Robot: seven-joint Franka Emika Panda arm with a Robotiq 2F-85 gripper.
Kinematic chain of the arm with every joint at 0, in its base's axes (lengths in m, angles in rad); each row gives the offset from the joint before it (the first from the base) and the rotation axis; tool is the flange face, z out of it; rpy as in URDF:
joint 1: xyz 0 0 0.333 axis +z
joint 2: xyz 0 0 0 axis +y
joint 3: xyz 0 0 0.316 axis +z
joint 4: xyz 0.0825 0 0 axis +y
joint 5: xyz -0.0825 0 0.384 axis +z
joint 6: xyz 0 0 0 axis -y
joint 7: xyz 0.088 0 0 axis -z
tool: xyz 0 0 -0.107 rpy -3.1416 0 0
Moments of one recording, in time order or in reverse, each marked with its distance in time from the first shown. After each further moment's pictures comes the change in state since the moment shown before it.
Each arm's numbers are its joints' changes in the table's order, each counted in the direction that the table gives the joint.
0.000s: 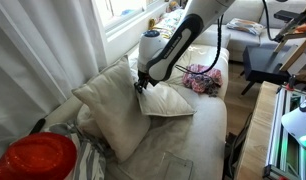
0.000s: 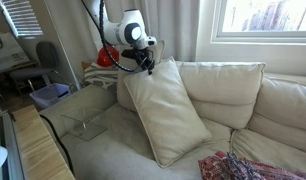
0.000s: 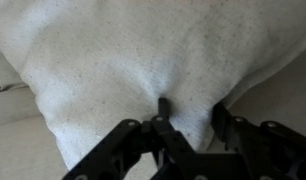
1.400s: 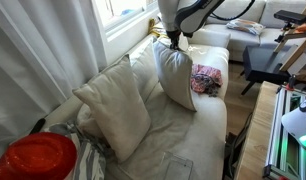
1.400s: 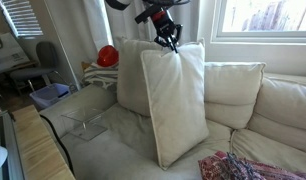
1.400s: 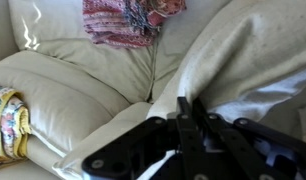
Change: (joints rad) arm -0.036 -0.445 -0.221 0.222 -0.531 -0.474 -0.148
